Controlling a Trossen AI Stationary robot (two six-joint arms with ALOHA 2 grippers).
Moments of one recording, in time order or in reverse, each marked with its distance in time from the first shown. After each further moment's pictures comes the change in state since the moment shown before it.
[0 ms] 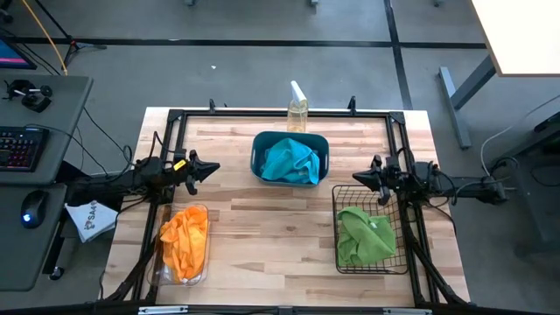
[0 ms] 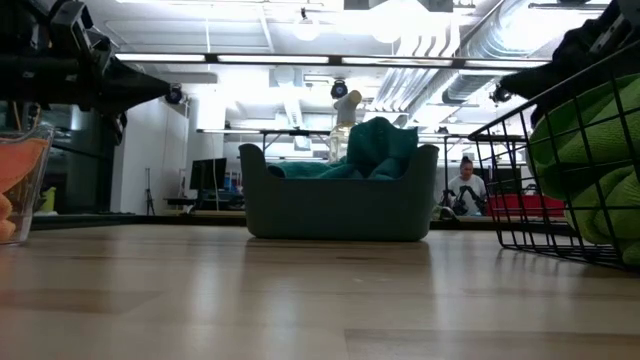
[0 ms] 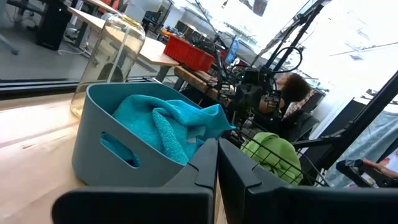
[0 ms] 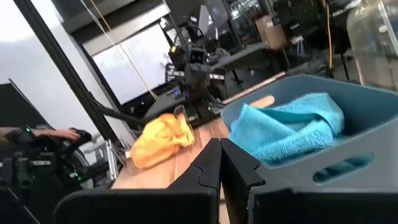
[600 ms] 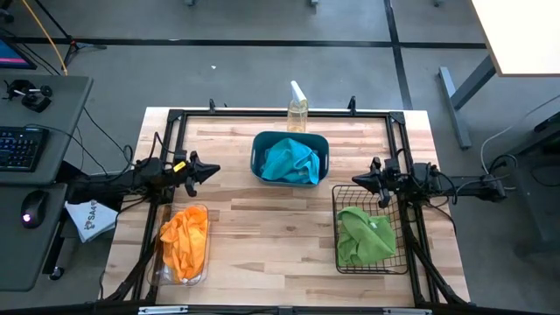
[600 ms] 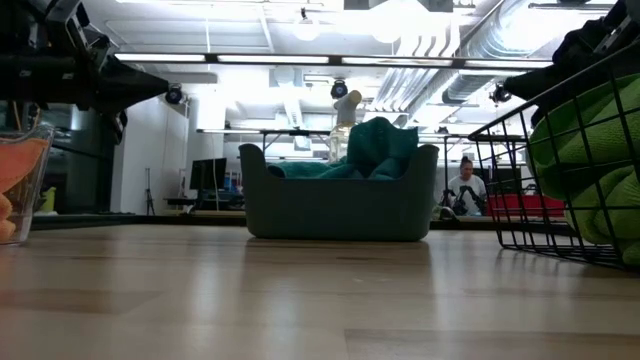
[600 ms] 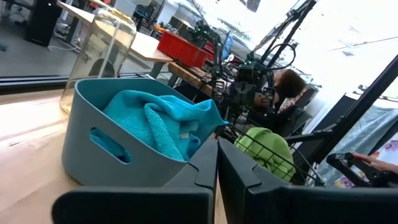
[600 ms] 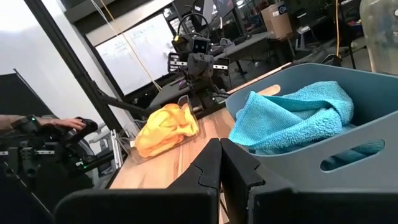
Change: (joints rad) left arm -0.033 0.000 0.000 0.000 0.000 0.000; right arm 0.040 0.000 0.000 -0.027 0.003 0.002
